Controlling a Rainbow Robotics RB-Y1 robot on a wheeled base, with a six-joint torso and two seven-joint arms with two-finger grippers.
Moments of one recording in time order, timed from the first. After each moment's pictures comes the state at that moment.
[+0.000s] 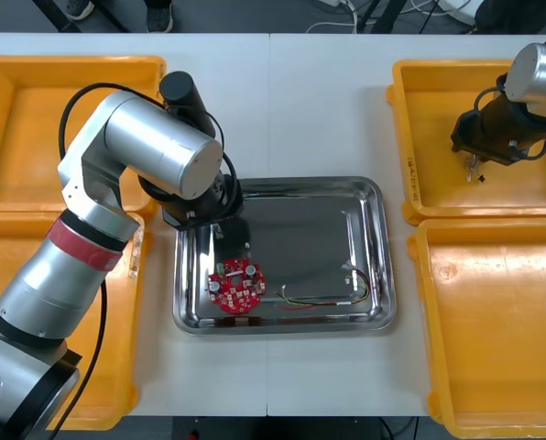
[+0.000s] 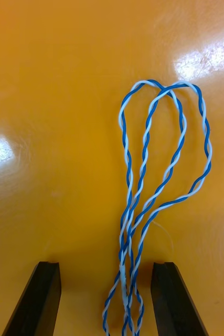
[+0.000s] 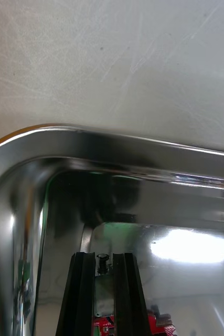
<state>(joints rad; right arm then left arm) -1.01 -0.47 -0.21 -0.71 -0.28 1.20 1.33 -0.67 0.29 -0.35 -1.61 0.39 1.66 -0.78</state>
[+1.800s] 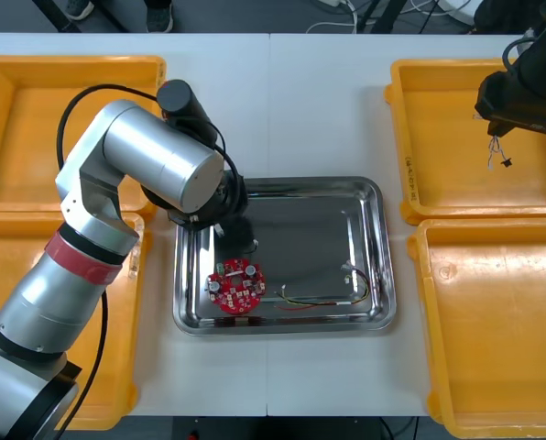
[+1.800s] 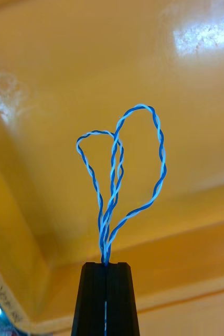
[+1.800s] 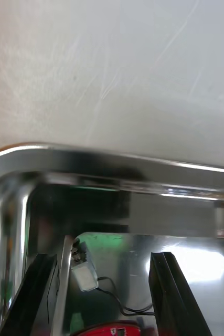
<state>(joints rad) -0.97 -0.47 -0.25 -1.29 -0.27 1.89 1.33 -0.63 0.29 -0.35 -1.69 0.34 1.60 -0.78</state>
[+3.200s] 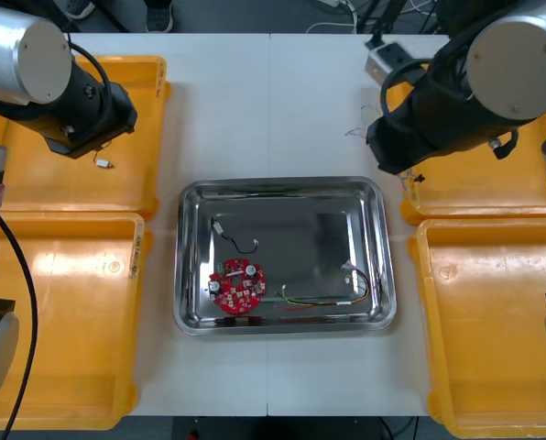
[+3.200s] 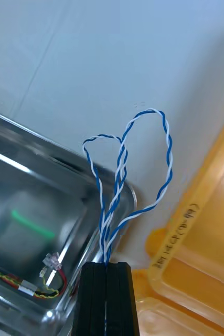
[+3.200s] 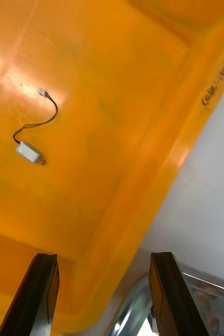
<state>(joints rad) -0.77 -0.47 0.16 -1.97 -0.65 1.92 1.44 -0.73 0.46 0.02 -1.71 0.39 1.74 -0.81</state>
